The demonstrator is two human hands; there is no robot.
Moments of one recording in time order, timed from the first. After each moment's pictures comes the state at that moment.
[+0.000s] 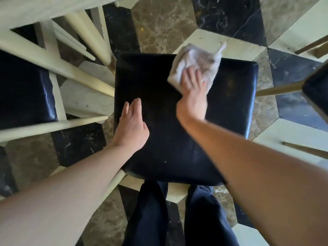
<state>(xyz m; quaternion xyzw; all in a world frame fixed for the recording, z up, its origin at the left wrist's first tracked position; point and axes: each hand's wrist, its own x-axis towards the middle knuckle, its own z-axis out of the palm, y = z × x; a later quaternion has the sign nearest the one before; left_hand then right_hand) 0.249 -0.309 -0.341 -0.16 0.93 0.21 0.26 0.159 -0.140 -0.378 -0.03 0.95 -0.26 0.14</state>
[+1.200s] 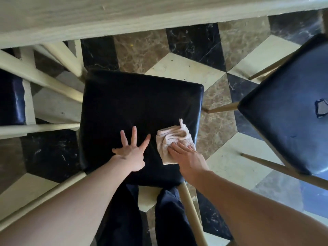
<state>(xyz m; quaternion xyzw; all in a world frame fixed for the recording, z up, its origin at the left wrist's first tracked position) 0.265 -0.184 -0.340 -0.07 0.81 0.05 0.58 0.255 0.039 -0.328 -0.24 0.87 -0.12 0.42</state>
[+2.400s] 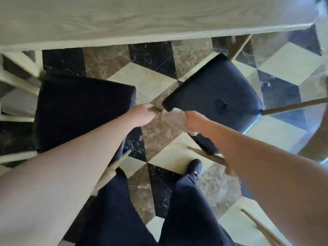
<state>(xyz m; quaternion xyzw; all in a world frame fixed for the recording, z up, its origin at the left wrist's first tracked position) 0.146 0.083 -0.167 -0.16 0.84 0.32 0.41 0.112 0.299 -0.162 -0.02 0.87 -0.15 0.47</state>
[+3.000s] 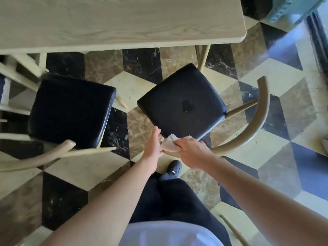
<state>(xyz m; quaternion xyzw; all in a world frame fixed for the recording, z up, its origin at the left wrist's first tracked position) 0.267 0.376 -0.074 -0.47 0.48 0.71 0.20 0.223 0.525 -0.050 -0.22 0.89 -0.14 0.38</state>
